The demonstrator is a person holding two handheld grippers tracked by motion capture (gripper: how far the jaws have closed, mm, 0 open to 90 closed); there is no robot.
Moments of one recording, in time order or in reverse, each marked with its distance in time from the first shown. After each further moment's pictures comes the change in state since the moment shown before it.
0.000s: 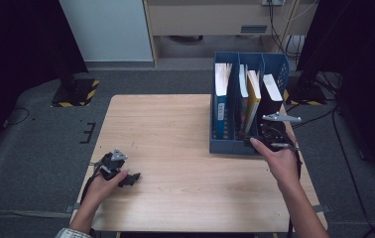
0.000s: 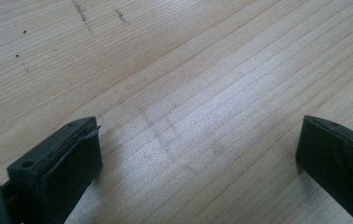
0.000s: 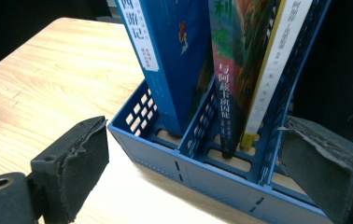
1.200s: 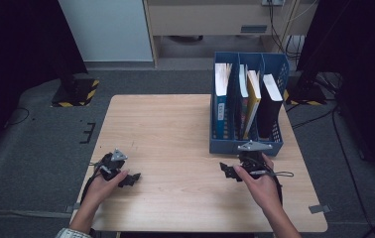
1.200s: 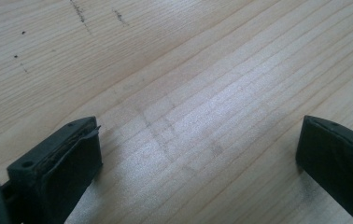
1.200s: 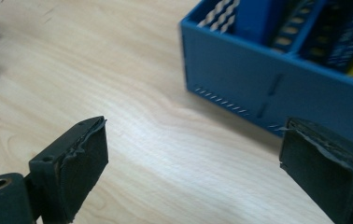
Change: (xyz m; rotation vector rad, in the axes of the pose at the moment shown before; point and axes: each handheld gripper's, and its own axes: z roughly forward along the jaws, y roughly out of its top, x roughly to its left) left arm -0.001 -0.001 0.000 -0.007 0.000 0.001; right arm 0.051 -0.073 0.027 0.127 0.106 -0.105
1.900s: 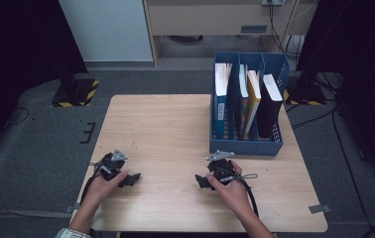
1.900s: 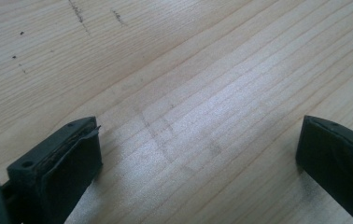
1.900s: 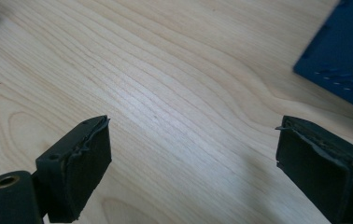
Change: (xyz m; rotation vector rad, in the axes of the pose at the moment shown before) left arm 0.000 0.000 0.000 0.002 -0.001 0.007; right arm 0.055 -0.018 0.077 0.111 0.073 -0.098
